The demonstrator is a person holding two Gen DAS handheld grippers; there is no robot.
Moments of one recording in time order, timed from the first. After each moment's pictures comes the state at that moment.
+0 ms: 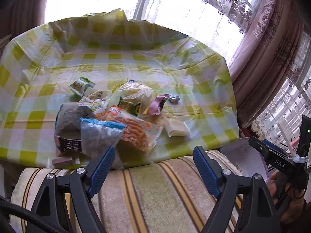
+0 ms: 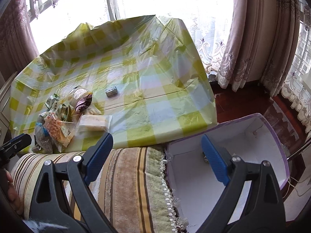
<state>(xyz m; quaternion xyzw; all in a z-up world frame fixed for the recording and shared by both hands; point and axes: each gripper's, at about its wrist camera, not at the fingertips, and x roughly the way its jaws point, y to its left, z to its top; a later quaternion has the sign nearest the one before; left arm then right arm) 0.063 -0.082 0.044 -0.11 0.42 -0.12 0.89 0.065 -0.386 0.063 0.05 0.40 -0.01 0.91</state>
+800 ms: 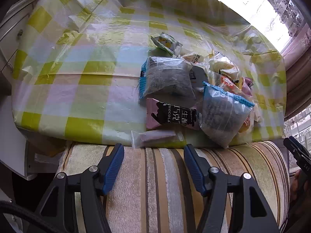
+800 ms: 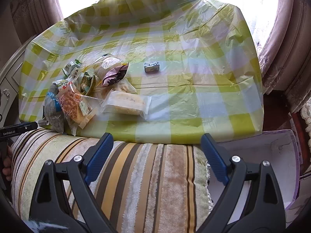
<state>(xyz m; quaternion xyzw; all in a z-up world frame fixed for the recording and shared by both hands) 0.088 0.039 -0.028 -0.12 0.55 -0.01 0.83 0.104 -0.315 0.029 -0.01 0.46 0.09 0.88</state>
